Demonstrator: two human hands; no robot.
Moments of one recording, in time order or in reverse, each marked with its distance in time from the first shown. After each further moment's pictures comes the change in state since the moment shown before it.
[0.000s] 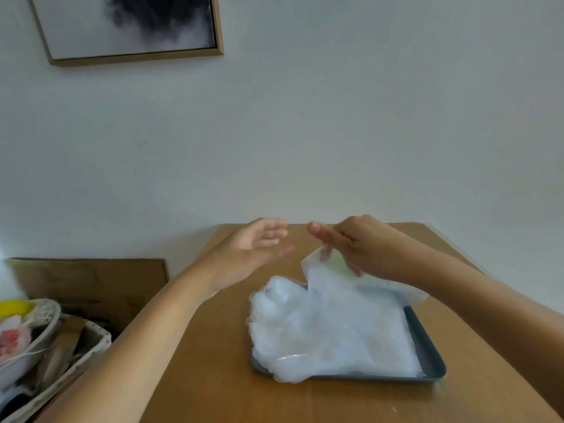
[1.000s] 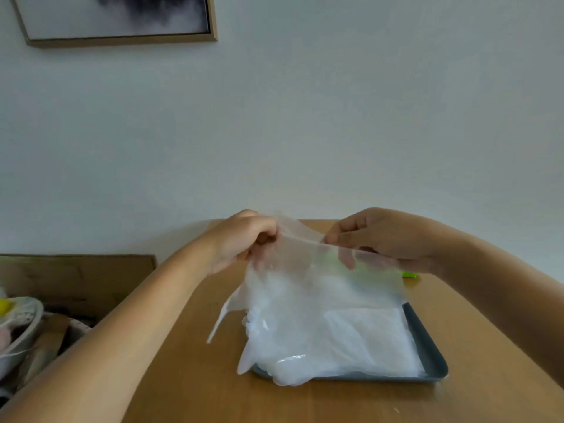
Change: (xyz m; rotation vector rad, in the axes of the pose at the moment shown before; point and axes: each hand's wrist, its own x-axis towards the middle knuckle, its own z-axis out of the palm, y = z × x) left_hand 0.024 0.014 -0.007 -0.101 -0.034 -0.142; right_hand 0.003 0.011 -0.015 0.615 -0.318 0.195
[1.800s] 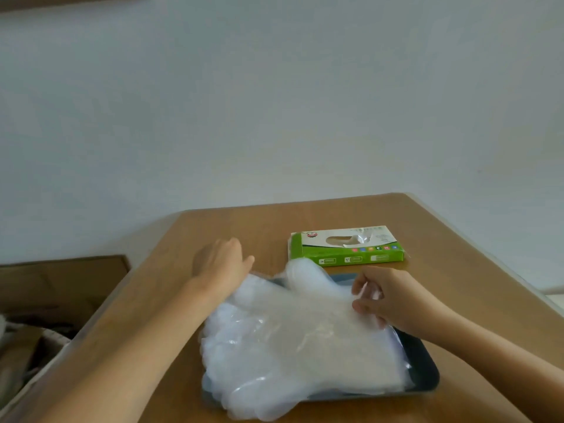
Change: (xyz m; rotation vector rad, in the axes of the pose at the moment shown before) left_hand 0.089 -0.098 0.043 1.140 0.345 -0.087; right_hand 0.022 0.167 -0.009 -0.408 0.361 0.081
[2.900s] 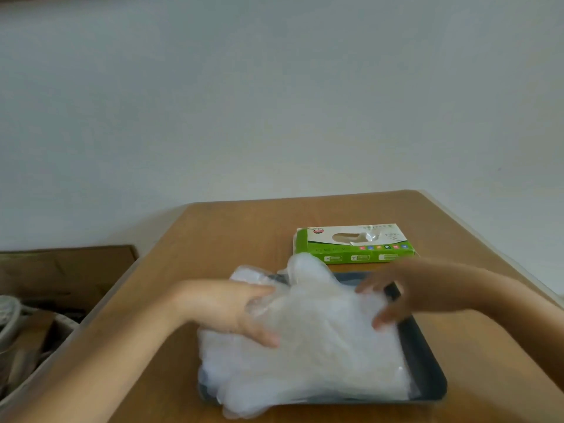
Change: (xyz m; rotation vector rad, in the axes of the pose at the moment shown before) left_hand -0.050 0.007 -0.042 -0.247 -0.835 0.353; right_hand 0.015 -0.002 -0.048 -0.410 -0.464 -0.129
